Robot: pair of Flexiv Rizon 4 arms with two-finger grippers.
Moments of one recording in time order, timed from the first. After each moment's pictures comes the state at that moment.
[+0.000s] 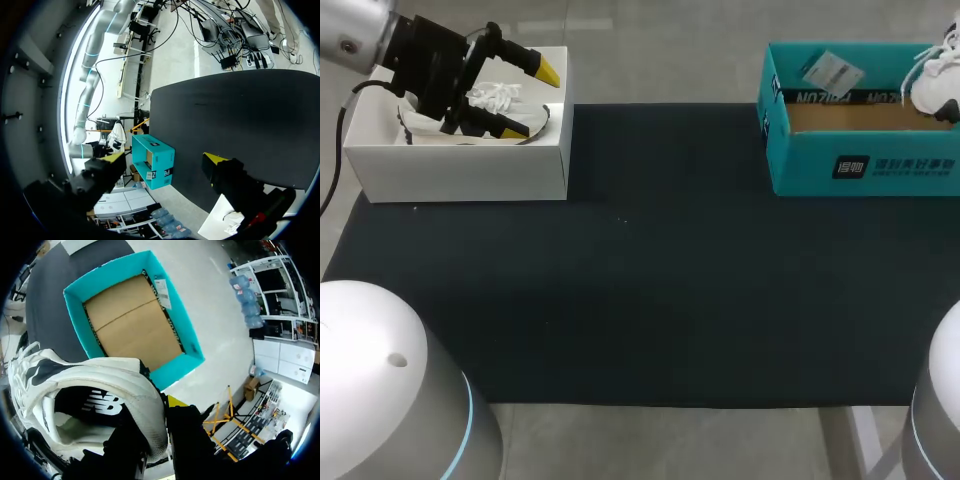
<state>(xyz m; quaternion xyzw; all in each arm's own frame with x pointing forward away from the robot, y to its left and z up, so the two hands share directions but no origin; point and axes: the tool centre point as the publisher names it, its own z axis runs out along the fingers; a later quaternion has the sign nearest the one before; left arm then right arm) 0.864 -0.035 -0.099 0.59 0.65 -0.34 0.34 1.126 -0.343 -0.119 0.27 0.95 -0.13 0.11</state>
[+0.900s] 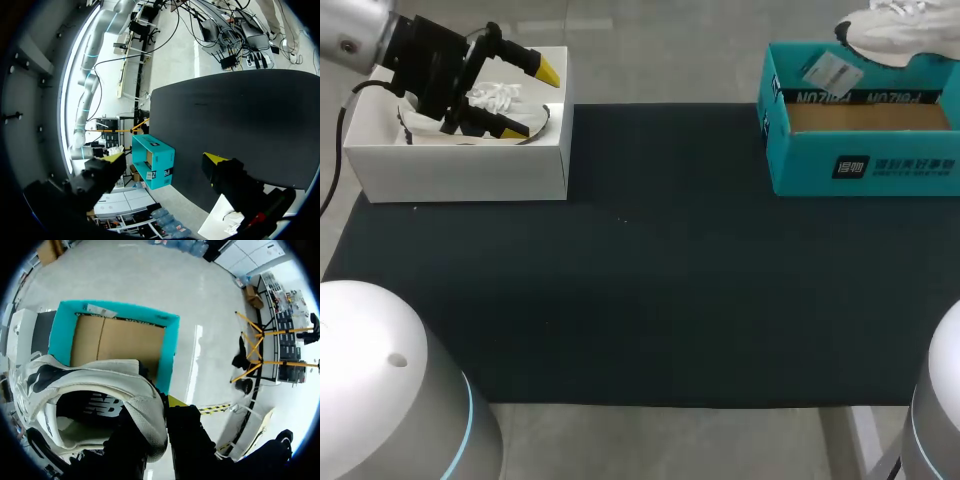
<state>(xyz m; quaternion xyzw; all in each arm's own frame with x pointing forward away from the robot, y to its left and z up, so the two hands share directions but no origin) 0.864 -0.035 -0.099 0.59 0.65 -0.34 0.34 1.118 -0.363 -0.126 0.66 0.74 -0.07 0.08</state>
